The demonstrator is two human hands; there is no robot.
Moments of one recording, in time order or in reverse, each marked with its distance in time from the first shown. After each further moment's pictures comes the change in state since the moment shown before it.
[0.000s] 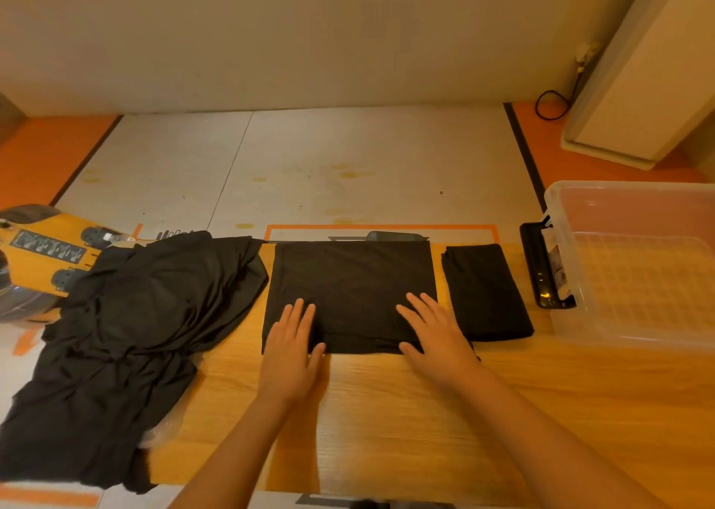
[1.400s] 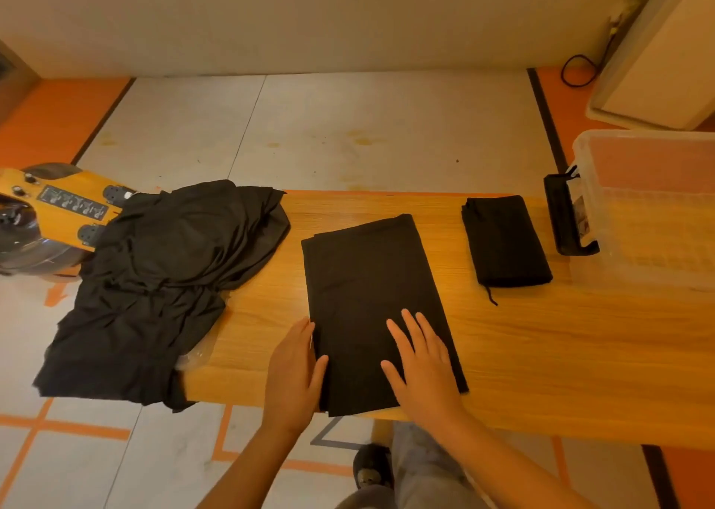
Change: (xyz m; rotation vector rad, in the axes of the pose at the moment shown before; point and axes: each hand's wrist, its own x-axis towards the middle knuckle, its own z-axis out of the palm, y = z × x) left_hand -0.118 -0.019 0.022 -0.289 0.139 -0.042; right_hand -0.093 -0.069 0.086 -0.001 0.073 0.055
